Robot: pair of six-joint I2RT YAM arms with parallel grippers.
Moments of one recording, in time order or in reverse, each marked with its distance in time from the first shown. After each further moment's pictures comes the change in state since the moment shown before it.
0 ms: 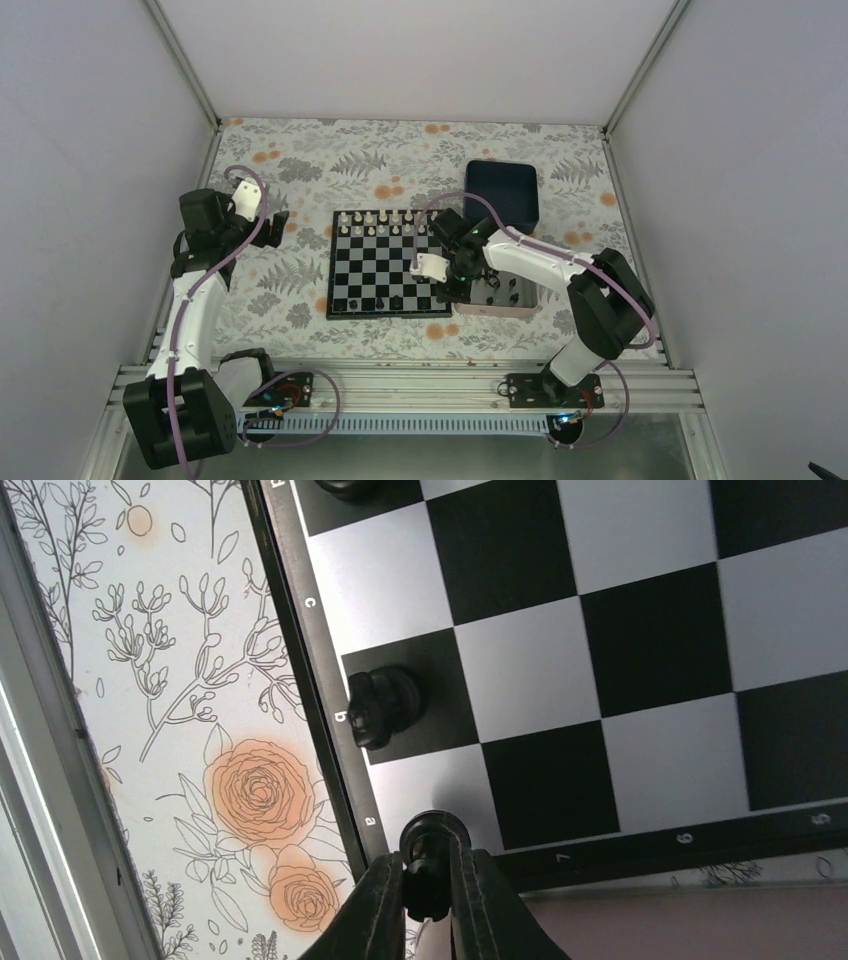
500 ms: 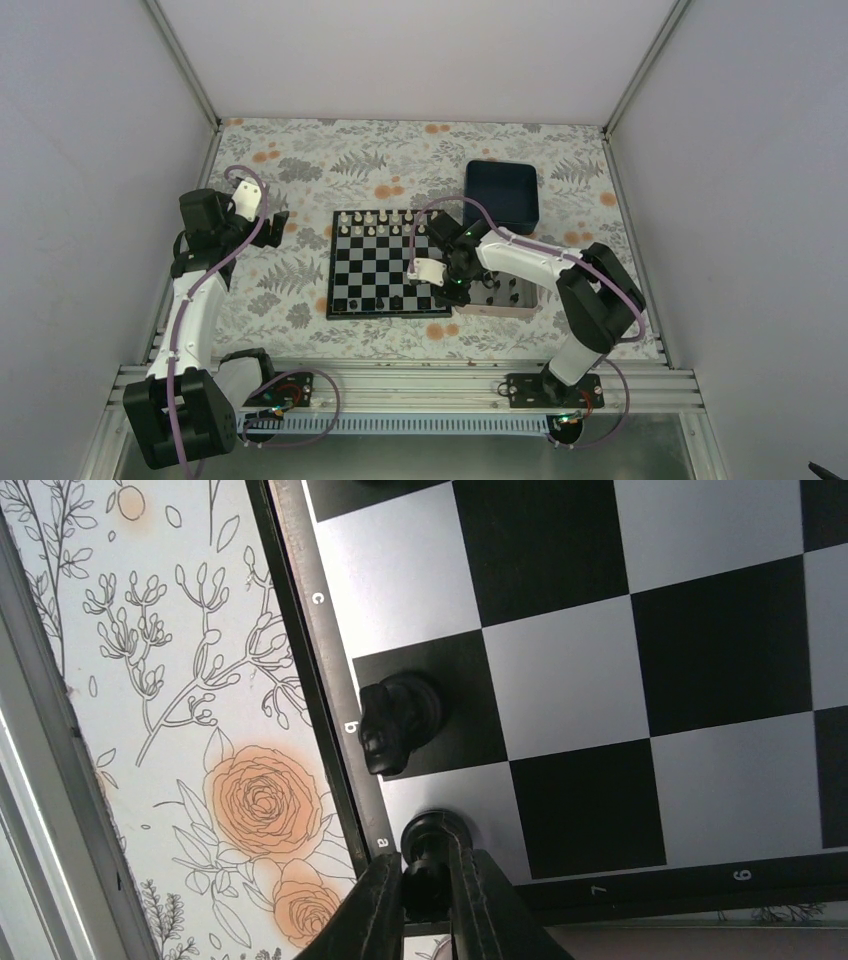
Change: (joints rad) left arm 0.000 0.000 0.000 0.000 0.000 0.000; right arm 0.021 0.056 0.001 0.002 -0.005 0.000
